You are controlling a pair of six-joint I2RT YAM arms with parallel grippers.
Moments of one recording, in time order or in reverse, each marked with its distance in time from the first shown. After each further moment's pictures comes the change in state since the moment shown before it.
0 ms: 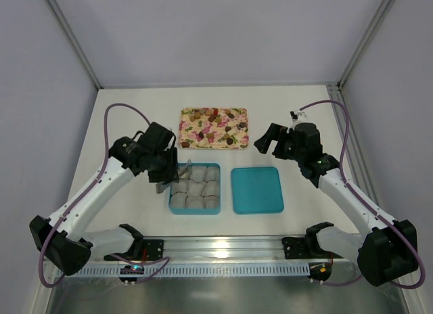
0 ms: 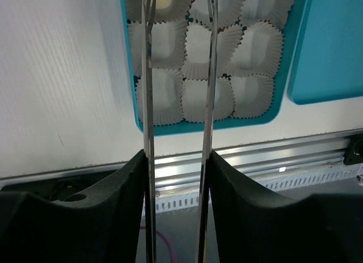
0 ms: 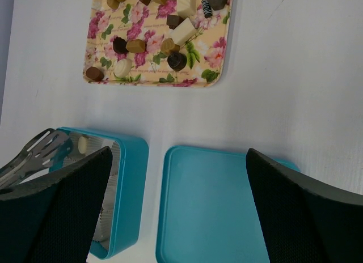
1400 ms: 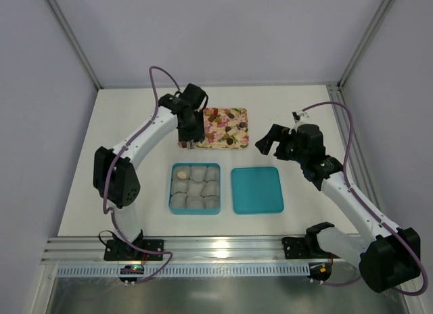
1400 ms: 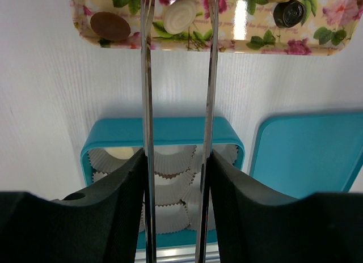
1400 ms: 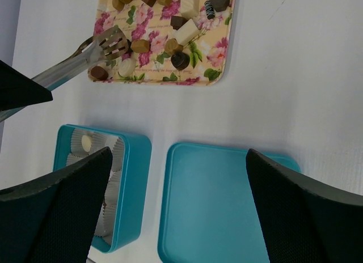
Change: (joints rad) left arm 0.046 0.665 0.543 0.126 -0.076 0.030; right arm 0.000 -0.051 0.000 -0.035 0.000 -0.002
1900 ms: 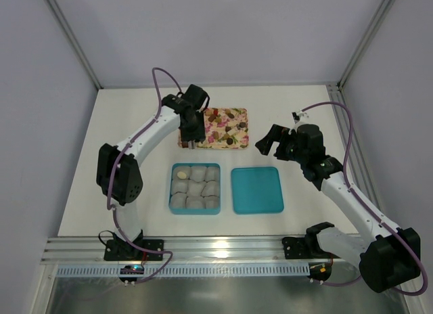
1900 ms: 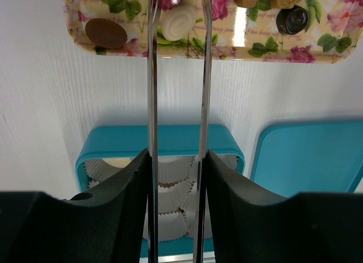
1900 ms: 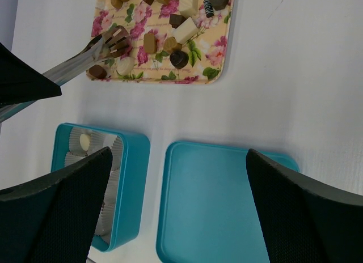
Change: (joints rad) left arm 0.005 0.042 0.002 0.029 0.003 -0.004; right arm 0.000 0.000 0.000 -0.006 0.000 -0.006
